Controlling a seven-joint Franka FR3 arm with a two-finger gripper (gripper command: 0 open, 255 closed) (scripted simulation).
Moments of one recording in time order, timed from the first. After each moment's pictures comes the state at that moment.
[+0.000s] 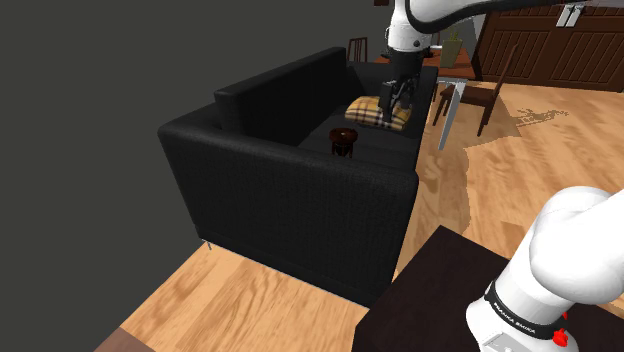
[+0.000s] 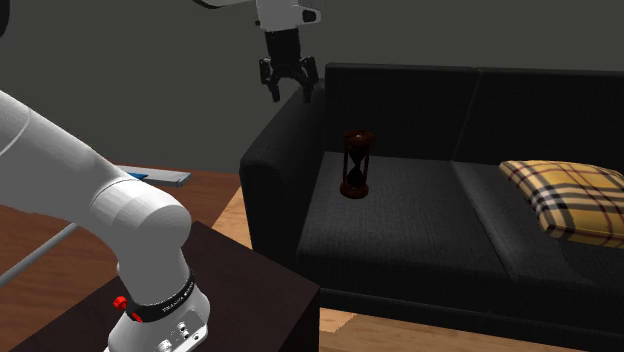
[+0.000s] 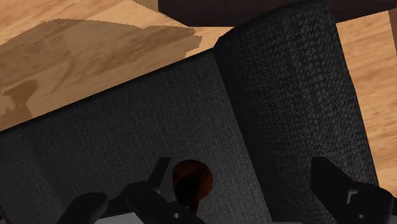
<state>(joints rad) 0.01 -0.51 -0.09 -2.19 -0.14 1.74 -0.09</state>
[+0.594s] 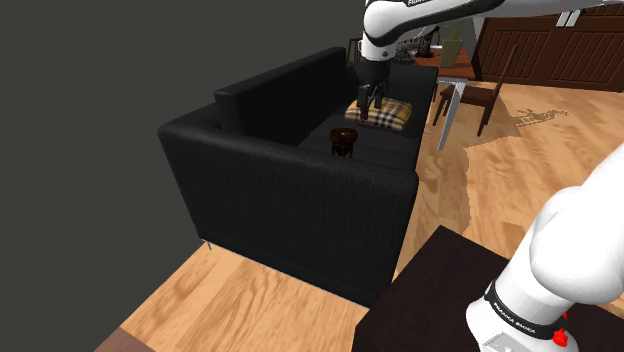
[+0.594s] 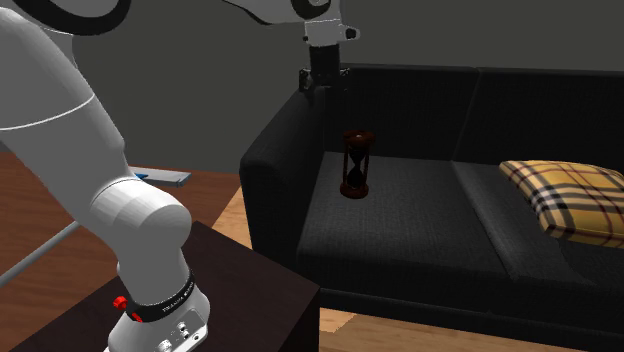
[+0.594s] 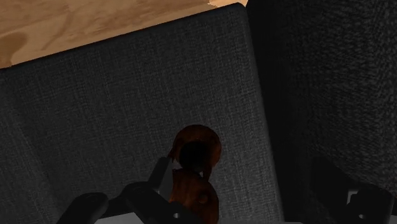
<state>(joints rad) 0.02 -0.16 -0.20 -1.96 -0.09 1.86 -0.31</state>
